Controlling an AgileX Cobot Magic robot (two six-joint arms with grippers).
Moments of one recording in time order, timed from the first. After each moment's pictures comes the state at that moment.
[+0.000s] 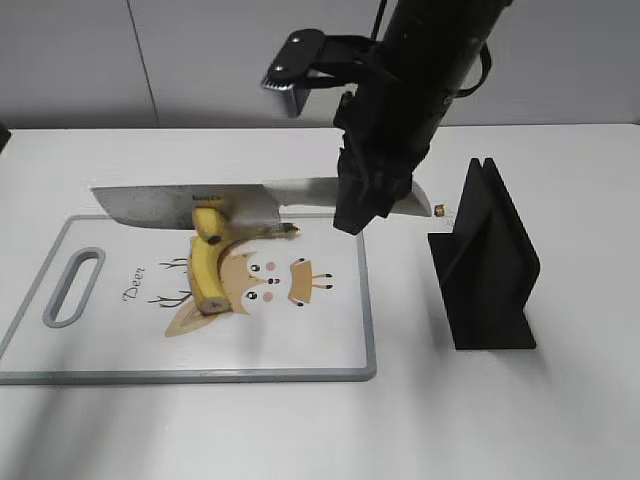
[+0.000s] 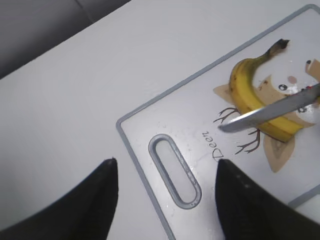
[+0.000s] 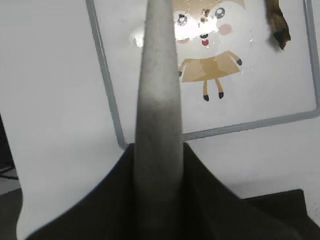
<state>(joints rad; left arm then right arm) -0.20 1.17 -0.96 -0.18 0.70 0.61 0.59 1.91 -1.57 0.32 1.11 -0.85</state>
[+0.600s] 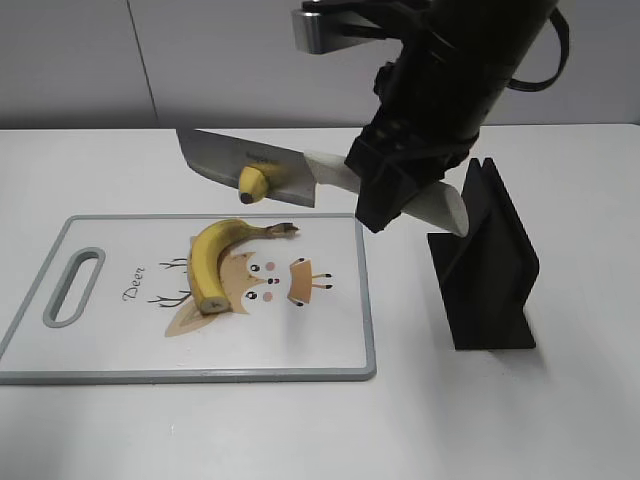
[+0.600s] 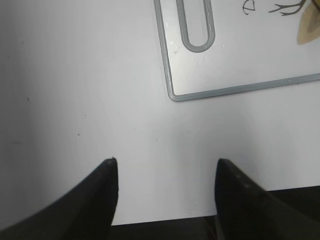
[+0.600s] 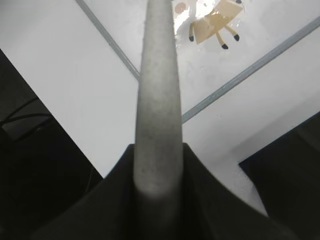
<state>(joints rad) -0.15 1.10 -0.95 -0.01 1.20 0.18 0.59 1.75 -1.49 0.32 1.19 -0.30</state>
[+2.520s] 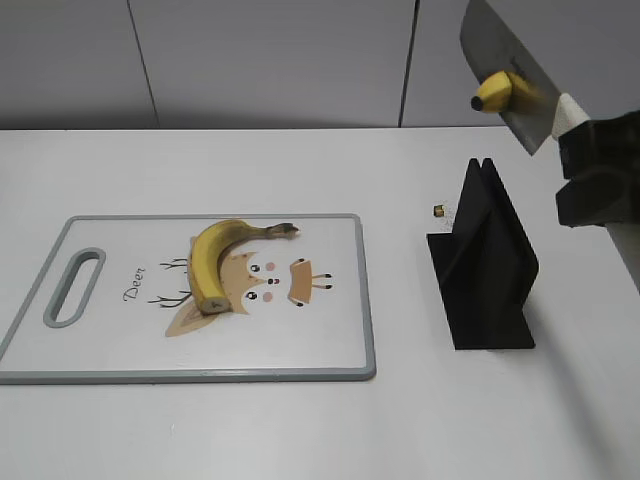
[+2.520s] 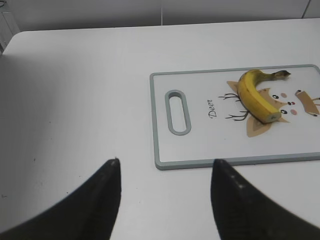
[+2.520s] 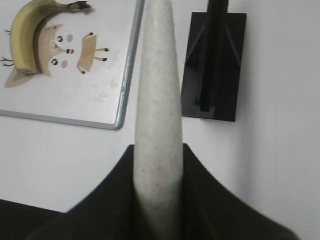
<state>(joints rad) -0.15 -0.01 -0.51 -0.05 1.06 0.11 0.59 1.08 -0.93 -0.03 0.88 0.55</state>
